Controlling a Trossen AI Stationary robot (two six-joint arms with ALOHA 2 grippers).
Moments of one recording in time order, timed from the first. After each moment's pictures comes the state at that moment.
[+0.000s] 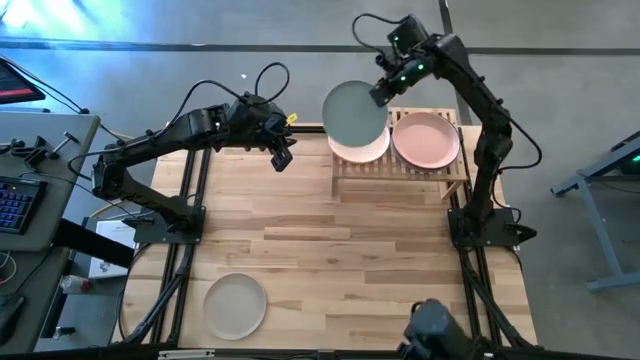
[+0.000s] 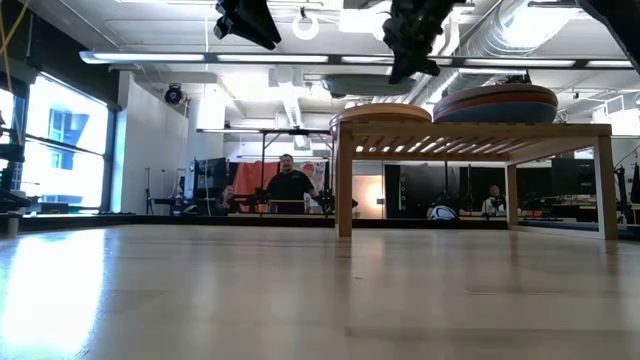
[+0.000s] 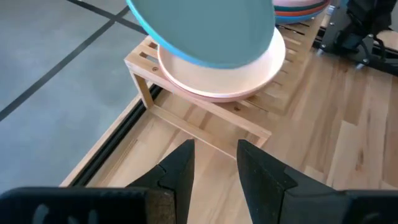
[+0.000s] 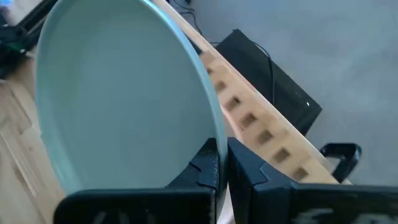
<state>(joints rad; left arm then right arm) 0.33 1.37 1.50 -0.81 -0.15 -0.11 -0.81 1.89 2.28 -1.40 -0.25 -0.01</state>
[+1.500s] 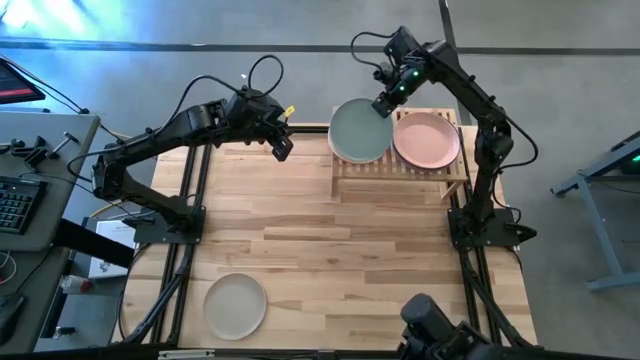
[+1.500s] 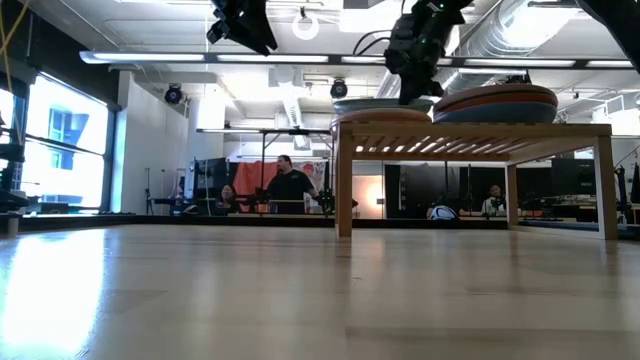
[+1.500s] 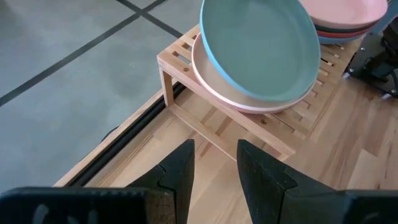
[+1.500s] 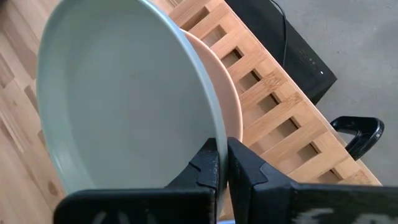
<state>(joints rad) 0.38 1.37 1.50 -0.80 -0.20 -0.21 -0.86 1.89 2.11 -1.42 -0.30 -0.13</state>
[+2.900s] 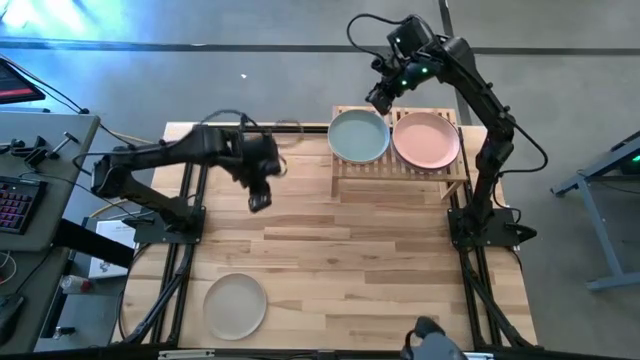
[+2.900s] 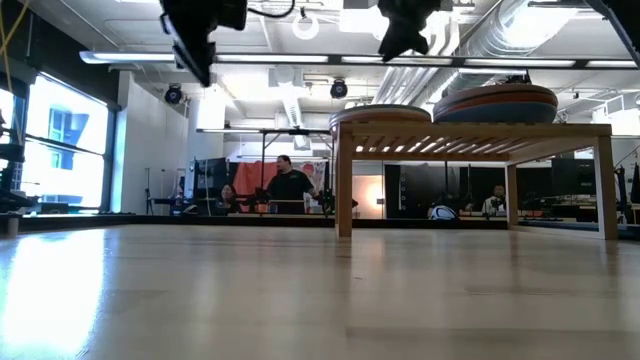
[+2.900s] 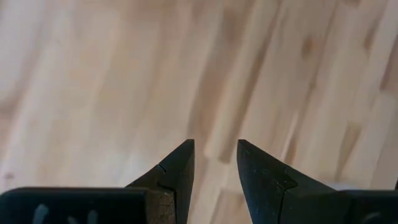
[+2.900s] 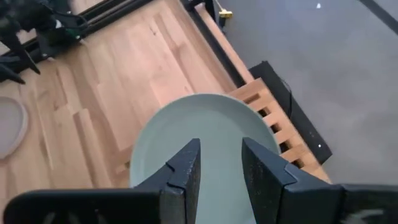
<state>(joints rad) 0.22 1.37 1.37 -1.19 0.09 -0.14 -0.74 1.86 2.35 -1.41 -0.30 -0.13</state>
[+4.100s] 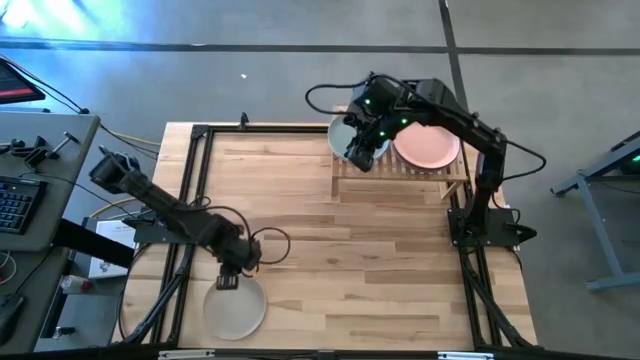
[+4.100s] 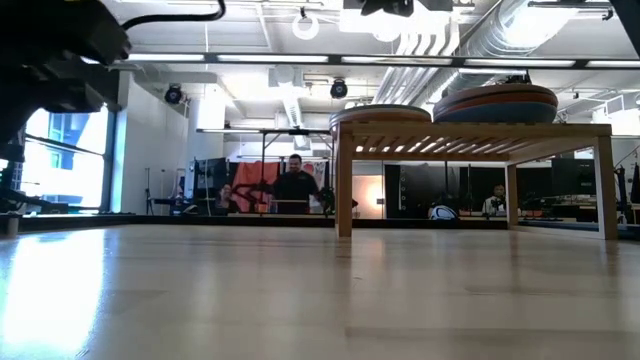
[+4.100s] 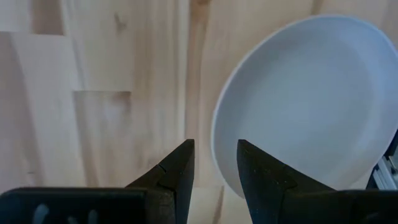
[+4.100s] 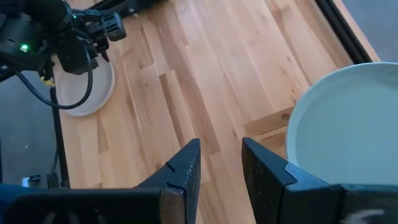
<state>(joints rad) -0.49 1.37 0.89 -0.94 0.12 -0.54 -0.30 1.84 2.36 -1.47 -0.21 0.16</state>
